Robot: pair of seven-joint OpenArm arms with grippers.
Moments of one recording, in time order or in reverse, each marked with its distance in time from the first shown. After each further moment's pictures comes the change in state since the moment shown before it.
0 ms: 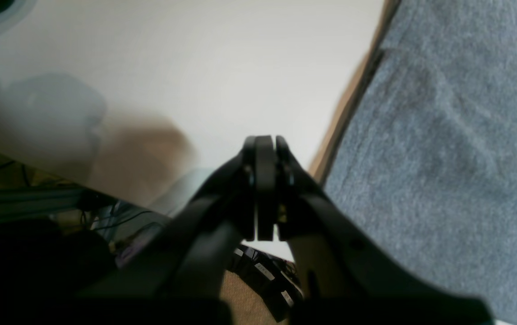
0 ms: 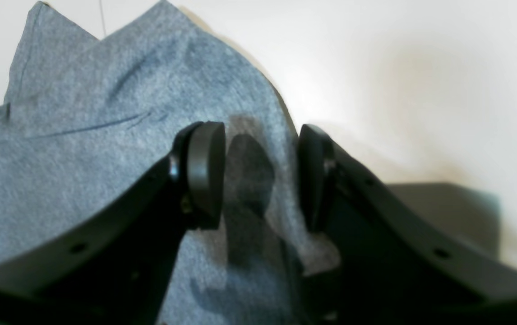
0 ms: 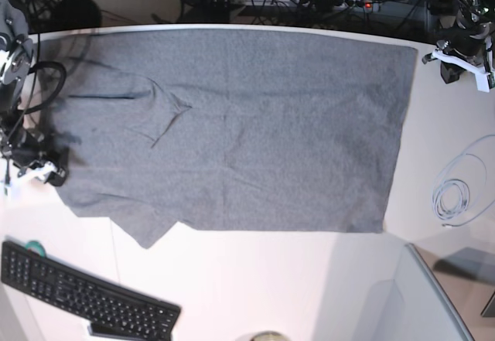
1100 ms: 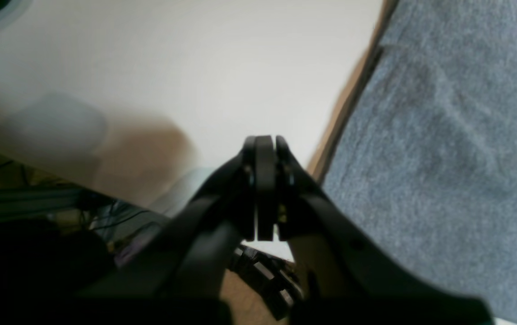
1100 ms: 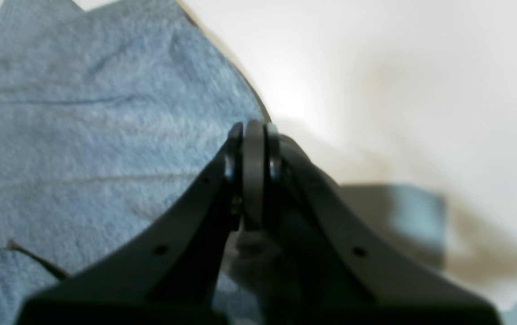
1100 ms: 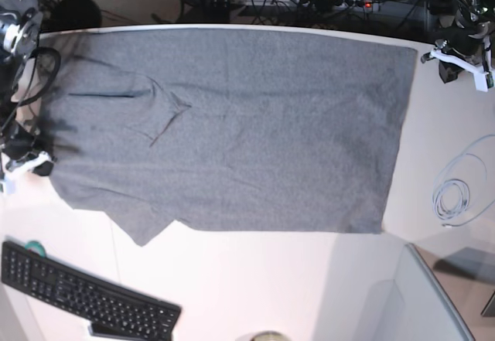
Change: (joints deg) left arm 0.0 0.2 0.2 -0.9 0.0 0.0 -0.1; right arm -8.3 -2.4 0.7 19.0 -1.1 0.2 -6.7
